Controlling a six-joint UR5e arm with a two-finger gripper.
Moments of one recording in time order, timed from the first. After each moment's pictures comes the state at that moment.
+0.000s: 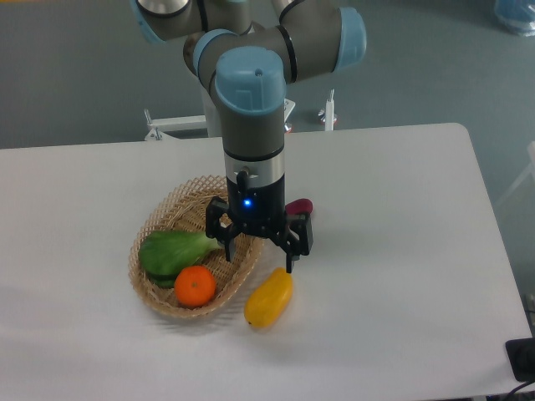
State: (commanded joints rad) arm 2.32 -1.81 -1.60 -0.90 1.46 0.62
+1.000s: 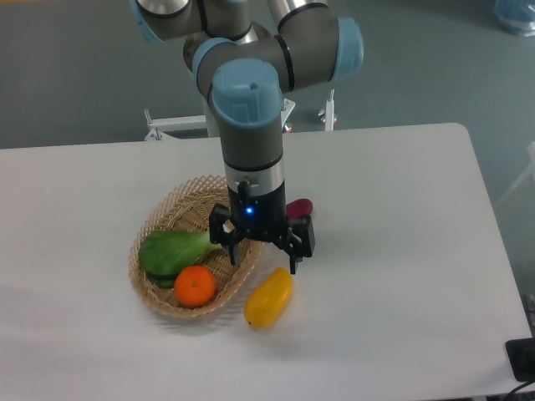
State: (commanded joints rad) arm 2.28 -1.88 -1.62 -0.89 1.52 0.36
